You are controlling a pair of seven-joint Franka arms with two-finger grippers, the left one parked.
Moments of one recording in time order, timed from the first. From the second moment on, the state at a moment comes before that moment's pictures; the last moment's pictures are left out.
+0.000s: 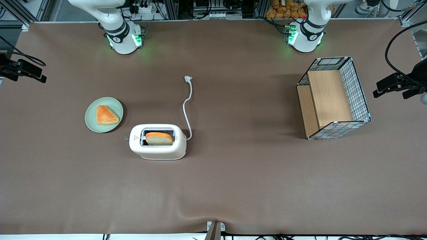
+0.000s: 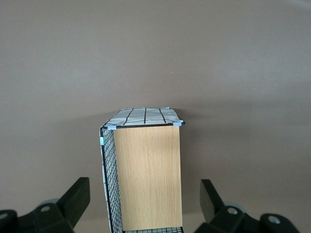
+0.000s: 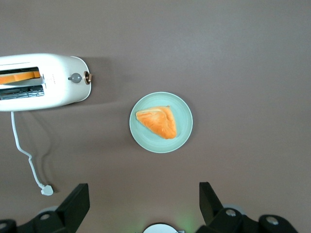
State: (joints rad) arm 0.01 -0.04 -0.10 -1.58 0.02 1.44 0.00
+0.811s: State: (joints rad) arm 0.05 0.11 -0.08 -1.51 0.13 1.40 0.01
